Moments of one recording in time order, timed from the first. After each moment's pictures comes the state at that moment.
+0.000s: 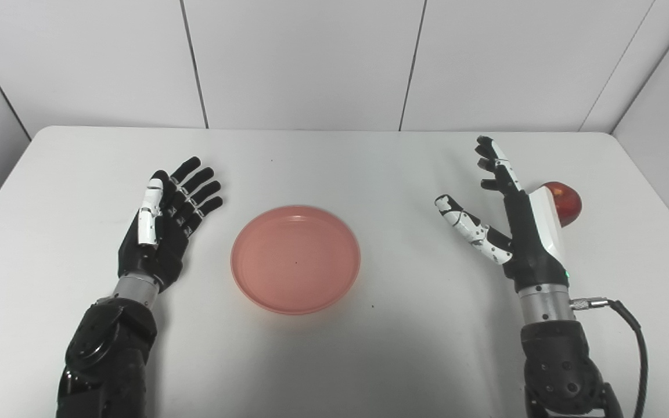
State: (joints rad) left arm -0.20 0.05 0.17 -0.09 -0.41 0.36 -0.13; right arm -0.06 -0.14 0.02 -0.45 -0.54 0.19 0.01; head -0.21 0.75
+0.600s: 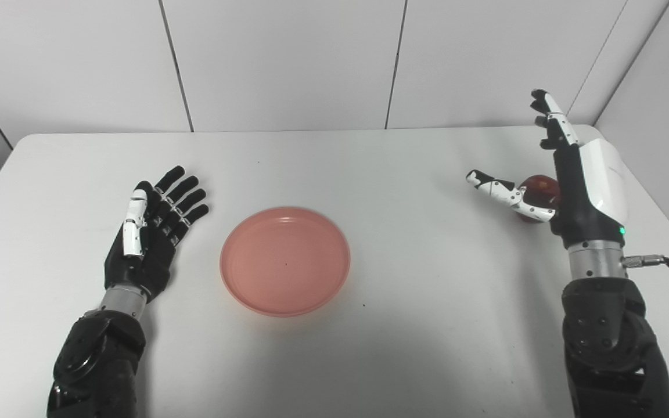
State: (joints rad) left arm -0.20 0.05 0.18 -0.04 -0.41 0.33 -0.16; right arm -0.15 -0.28 -0.11 -0.46 -0.71 0.28 0.03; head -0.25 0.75
